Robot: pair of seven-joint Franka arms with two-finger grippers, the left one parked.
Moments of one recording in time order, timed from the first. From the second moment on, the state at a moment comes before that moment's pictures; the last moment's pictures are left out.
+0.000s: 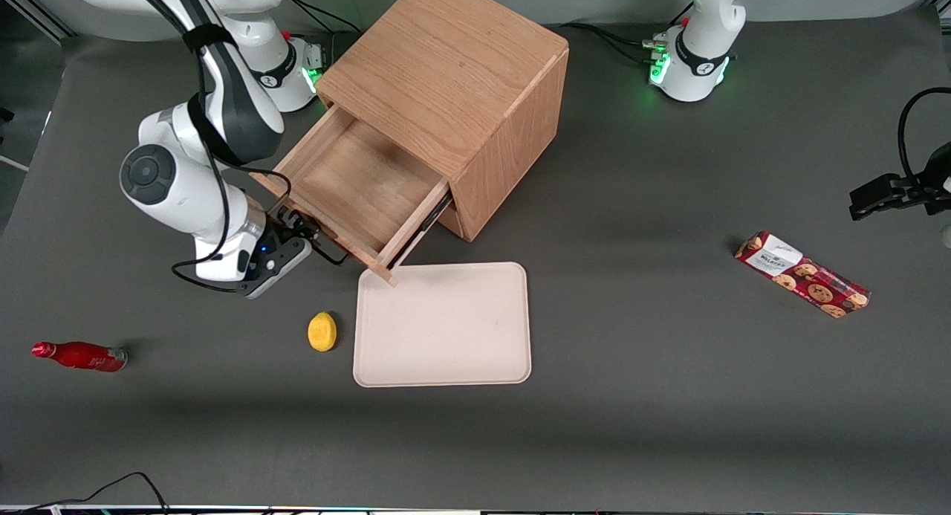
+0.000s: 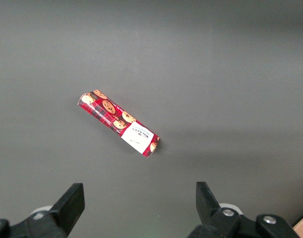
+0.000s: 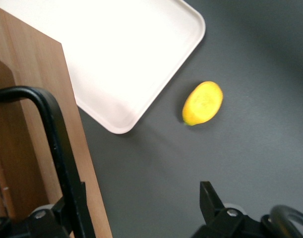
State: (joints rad) arm -0.02 0.19 0.29 -1.95 0.03 2.14 -0.42
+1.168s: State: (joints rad) arm -0.02 0.26 0.23 -1.86 -0.01 2.14 -0.43
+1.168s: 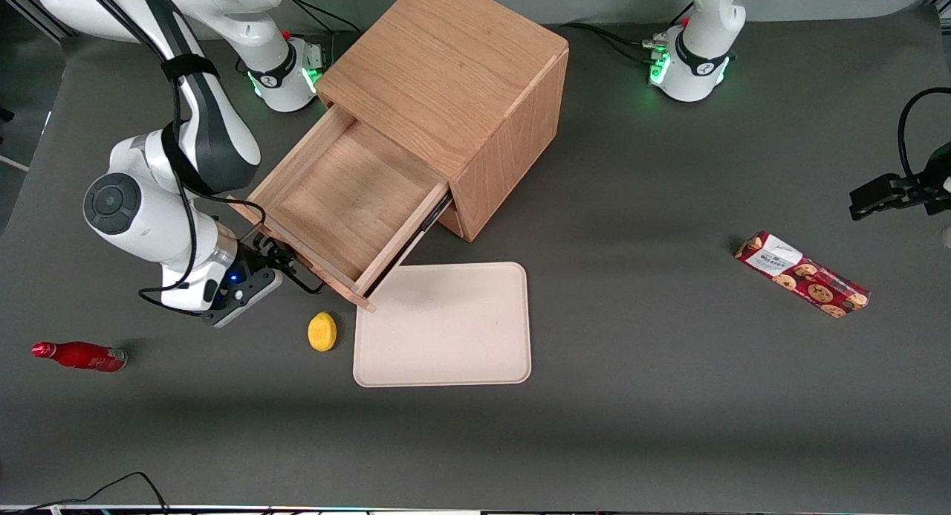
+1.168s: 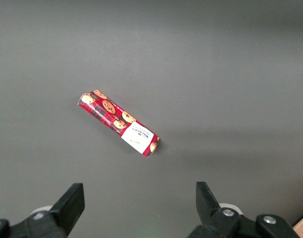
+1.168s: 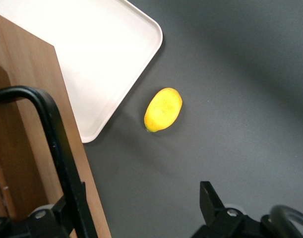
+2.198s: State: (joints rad) arm -0.01 0.15 0.17 -1.67 -0.02 1.83 -0.34
